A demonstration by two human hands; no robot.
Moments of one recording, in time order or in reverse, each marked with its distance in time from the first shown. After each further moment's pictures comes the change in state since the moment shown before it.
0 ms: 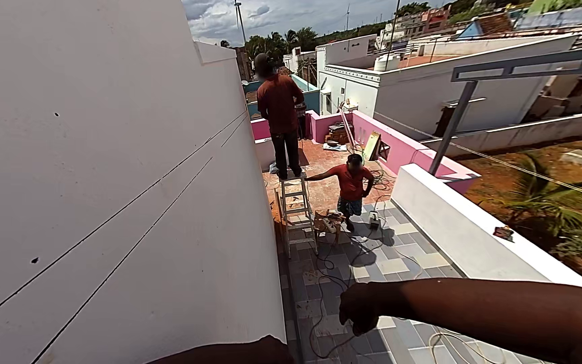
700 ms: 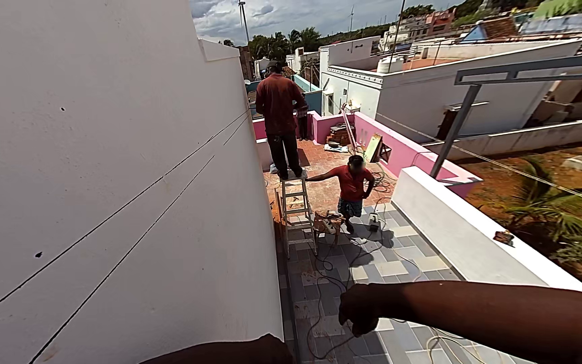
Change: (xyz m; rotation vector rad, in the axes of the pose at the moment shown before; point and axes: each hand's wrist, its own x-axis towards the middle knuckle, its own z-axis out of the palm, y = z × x) left_hand -0.001 -0.002 -0.001 -0.004 0.003 0.003; right_hand 0.001 0.000 0.000 0.003 -0.003 0.013
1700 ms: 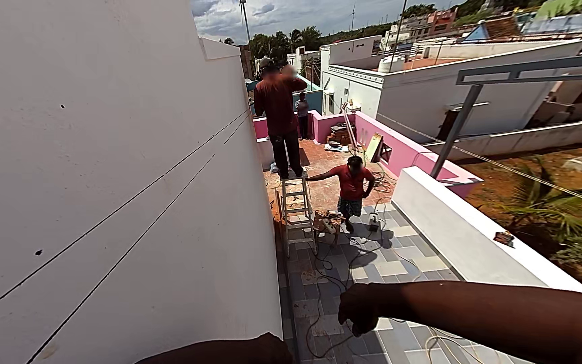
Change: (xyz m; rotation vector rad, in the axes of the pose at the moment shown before) left_hand -0.003 0.002 -0.002 -0.014 0.007 0.000; right_hand 0.001 0.001 0.001 -0.001 0.000 0.001
